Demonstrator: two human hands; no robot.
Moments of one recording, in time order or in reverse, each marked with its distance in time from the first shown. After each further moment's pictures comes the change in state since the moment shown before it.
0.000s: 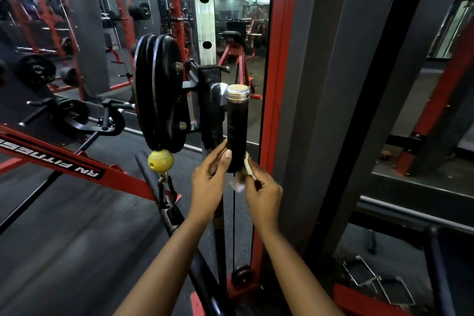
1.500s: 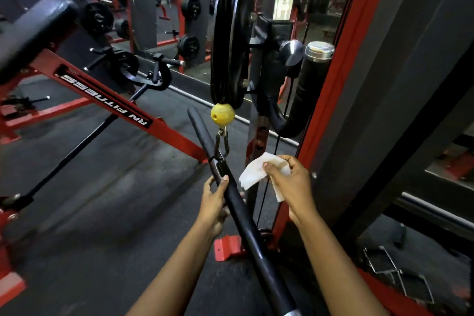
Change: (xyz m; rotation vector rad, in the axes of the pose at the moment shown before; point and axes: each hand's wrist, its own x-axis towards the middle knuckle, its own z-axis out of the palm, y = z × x) left_hand -0.084 -0.072 -0.077 -0.414 0.426 -0.781; right_hand -0.036 -0.016 0.015 0.182 -0.335 0.603
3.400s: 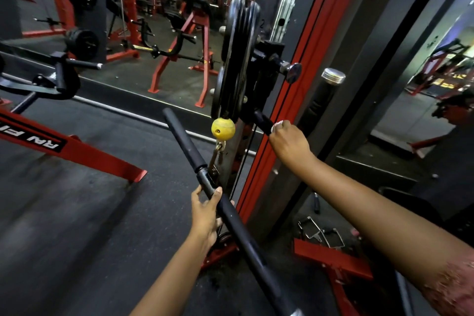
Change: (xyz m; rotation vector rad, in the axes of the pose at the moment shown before) left_hand 0.053 0.037 -0.060 -0.038 -0.312 -0.213; right_hand 0.046 -0.081 0.062 -2.054 0.013 -0.350
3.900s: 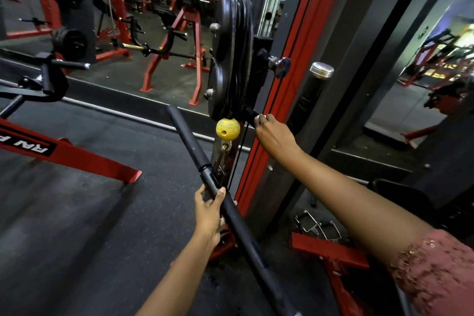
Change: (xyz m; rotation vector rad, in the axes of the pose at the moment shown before) left_hand 0.001 -0.015 0.017 0.062 -0.006 0.014; right_hand 0.013 0.002 0.005 0.006 0.010 -0.029
